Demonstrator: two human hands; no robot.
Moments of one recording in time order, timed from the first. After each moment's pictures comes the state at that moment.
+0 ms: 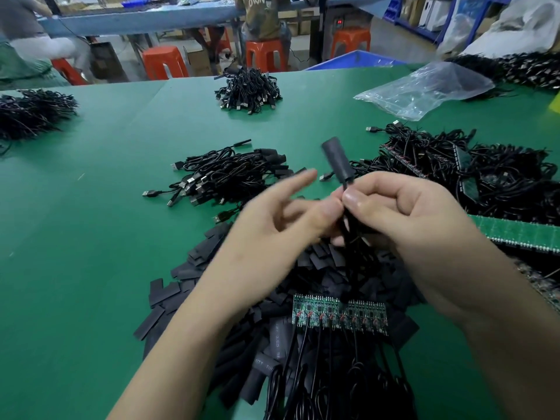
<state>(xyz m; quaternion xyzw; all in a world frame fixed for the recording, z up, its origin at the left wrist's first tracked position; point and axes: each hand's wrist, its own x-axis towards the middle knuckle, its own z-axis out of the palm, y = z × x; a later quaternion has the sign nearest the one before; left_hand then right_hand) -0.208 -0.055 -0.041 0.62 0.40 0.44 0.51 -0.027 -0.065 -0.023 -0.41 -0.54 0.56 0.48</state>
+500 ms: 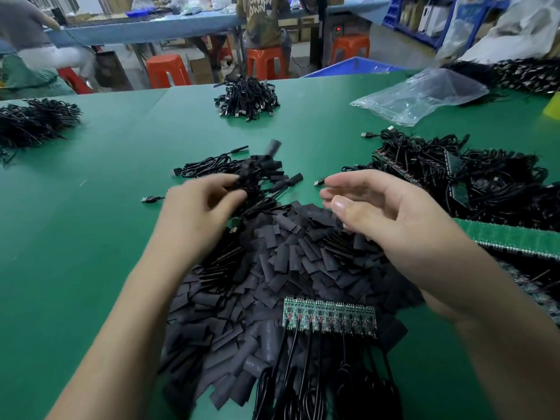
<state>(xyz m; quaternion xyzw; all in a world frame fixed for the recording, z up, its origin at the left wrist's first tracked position) -0.269 -0.008 -0.045 0.68 0.65 0.33 0.10 -0.016 -0.061 -0.021 -0.48 -0.60 0.46 0.44</state>
